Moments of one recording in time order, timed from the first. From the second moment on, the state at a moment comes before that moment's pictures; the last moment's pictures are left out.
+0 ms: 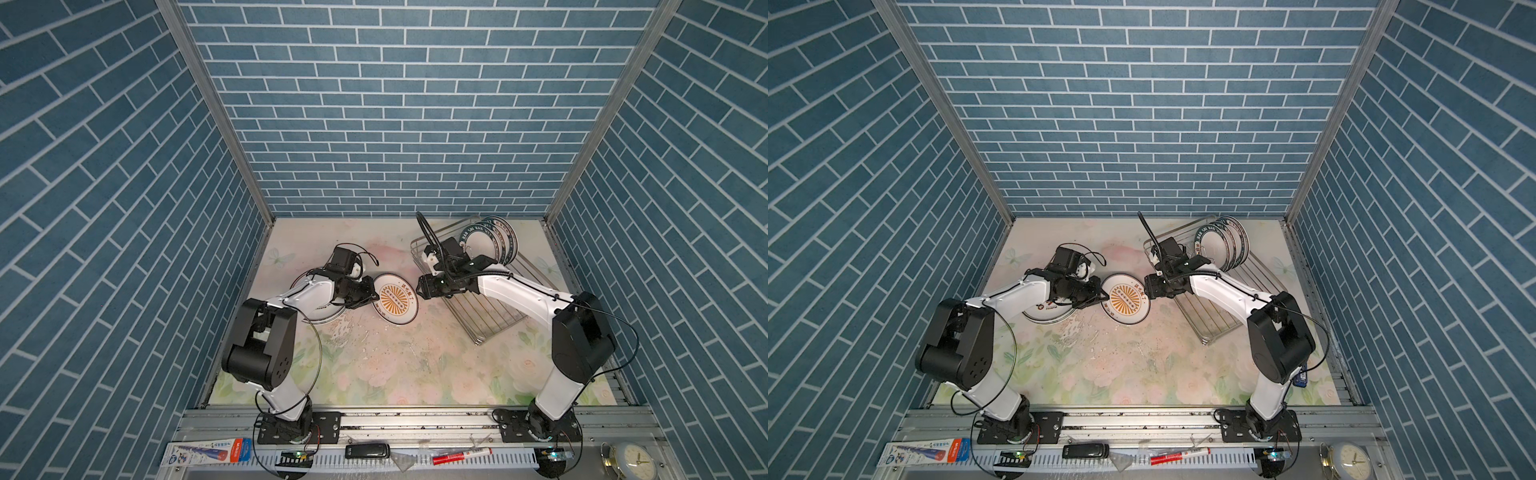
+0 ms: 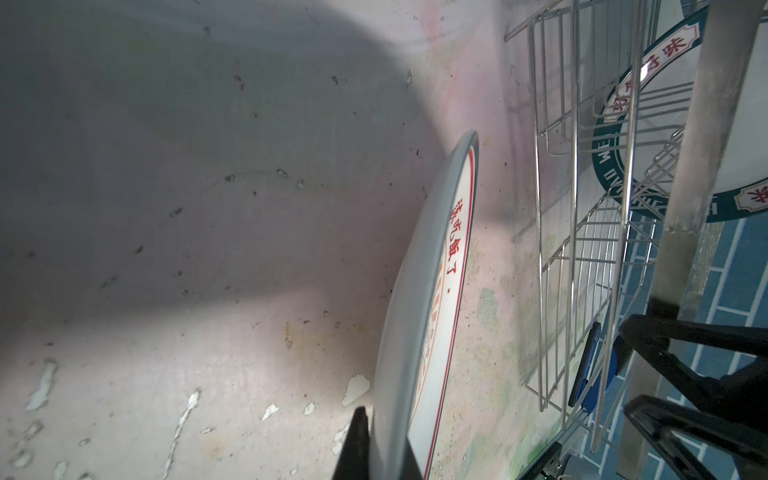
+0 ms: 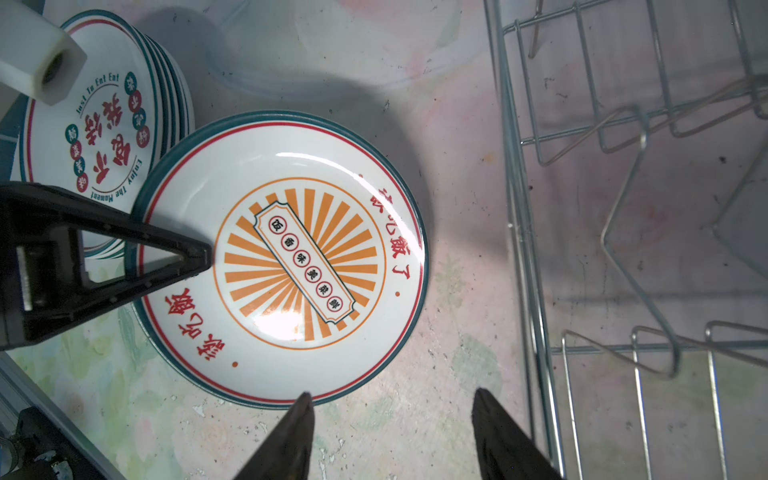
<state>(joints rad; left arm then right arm) -0.30 1.67 1.02 -0.43 0.51 -0.59 0.69 1.74 1.33 -0.60 -0.17 0.33</state>
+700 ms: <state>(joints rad) -0.33 1.75 1.08 -0.50 0.47 -0.56 0.68 1.65 1.24 -0.53 -0.24 0.33</state>
